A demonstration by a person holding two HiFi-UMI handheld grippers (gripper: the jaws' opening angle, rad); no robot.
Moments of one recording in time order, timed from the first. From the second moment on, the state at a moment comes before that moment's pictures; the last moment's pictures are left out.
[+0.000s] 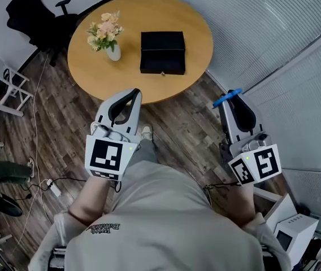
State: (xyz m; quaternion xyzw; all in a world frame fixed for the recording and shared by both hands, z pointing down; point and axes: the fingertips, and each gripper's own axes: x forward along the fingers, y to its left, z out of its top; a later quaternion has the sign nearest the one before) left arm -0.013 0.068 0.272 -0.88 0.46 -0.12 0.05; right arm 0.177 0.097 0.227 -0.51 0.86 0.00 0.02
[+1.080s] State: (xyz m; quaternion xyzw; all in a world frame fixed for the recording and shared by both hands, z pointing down) left arm -0.066 -0.142 0.313 -0.91 0.39 -0.14 0.00; right arm 0.086 -0.119 0.264 -0.46 0.87 0.00 -0.19
